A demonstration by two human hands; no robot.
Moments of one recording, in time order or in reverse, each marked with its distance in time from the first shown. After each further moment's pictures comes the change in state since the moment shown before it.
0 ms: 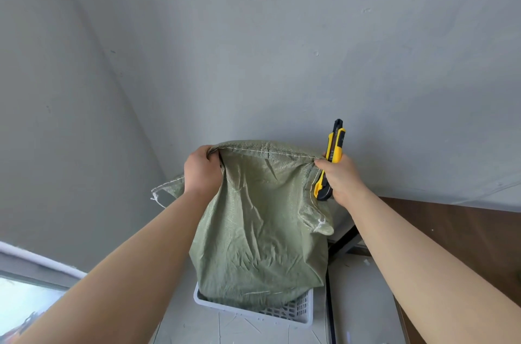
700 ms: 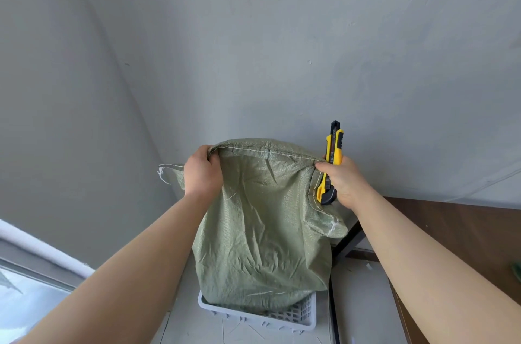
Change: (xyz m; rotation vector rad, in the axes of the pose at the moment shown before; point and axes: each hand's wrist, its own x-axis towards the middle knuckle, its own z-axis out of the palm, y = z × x) left_hand -0.029 0.013 -0.023 0.050 0.059 0.069; right_hand -0.039 -0.009 -0.019 -0.001 -0.086 -0.043
